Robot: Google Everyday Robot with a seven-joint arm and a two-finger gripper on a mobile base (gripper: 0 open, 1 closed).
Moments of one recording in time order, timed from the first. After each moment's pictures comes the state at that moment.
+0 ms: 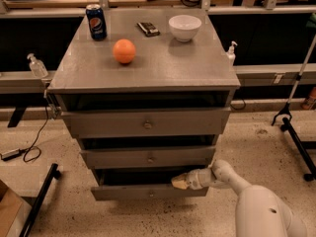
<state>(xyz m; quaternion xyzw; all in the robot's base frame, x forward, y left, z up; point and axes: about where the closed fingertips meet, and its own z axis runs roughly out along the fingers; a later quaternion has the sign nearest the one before) 0.623 -0.104 0.204 -0.38 0.80 0.38 0.26</state>
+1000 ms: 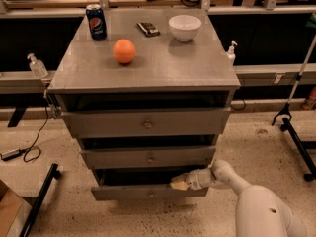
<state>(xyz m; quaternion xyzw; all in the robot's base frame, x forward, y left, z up) 0.623 -0.104 0.204 -0.38 0.80 0.38 0.26</state>
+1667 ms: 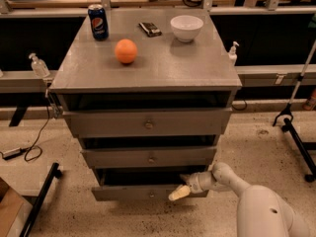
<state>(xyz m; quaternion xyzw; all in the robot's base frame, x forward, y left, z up) 0.591 -0.109 0.187 -0.36 0.82 0.39 0.22</state>
